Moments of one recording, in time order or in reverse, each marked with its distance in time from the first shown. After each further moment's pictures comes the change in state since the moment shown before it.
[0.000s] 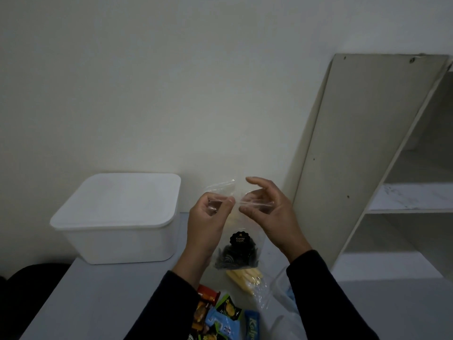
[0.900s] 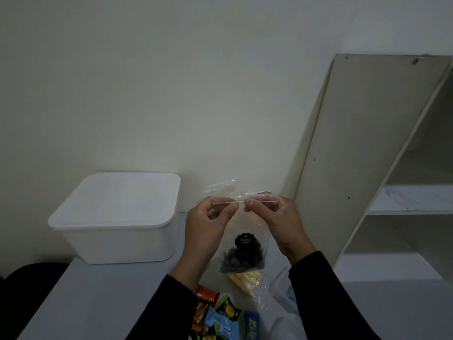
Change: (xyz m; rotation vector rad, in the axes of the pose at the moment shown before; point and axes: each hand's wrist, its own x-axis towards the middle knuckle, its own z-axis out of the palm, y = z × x) left_hand -0.002 -0.002 -0.005 0.028 -0.047 0.015; right_hand 0.002 -0.001 0.000 0.175 0.058 0.141
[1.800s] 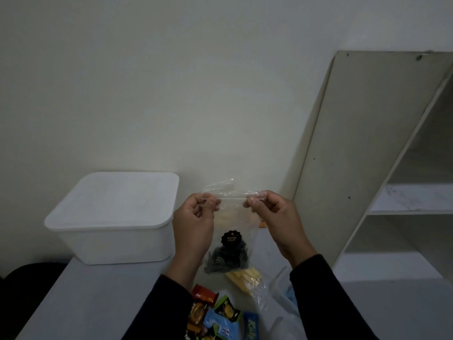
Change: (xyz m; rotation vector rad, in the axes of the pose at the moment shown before) left_hand 0.010 -0.008 -0.006 0.047 0.203 0.059; right_hand 0.001 0.004 -0.001 -0.035 0.007 0.010
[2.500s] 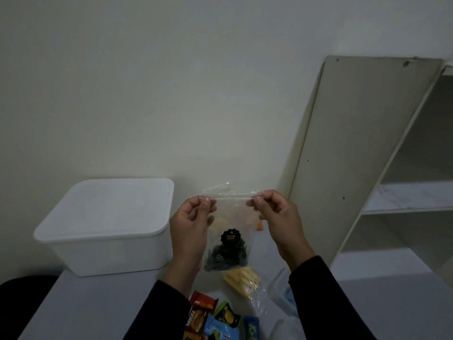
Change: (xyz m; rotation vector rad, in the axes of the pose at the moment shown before) left_hand 0.008 -0.003 -0.002 -0.268 -0.045 -0.104; right_hand 0.003 0.000 0.002 0.001 0.139 0.004
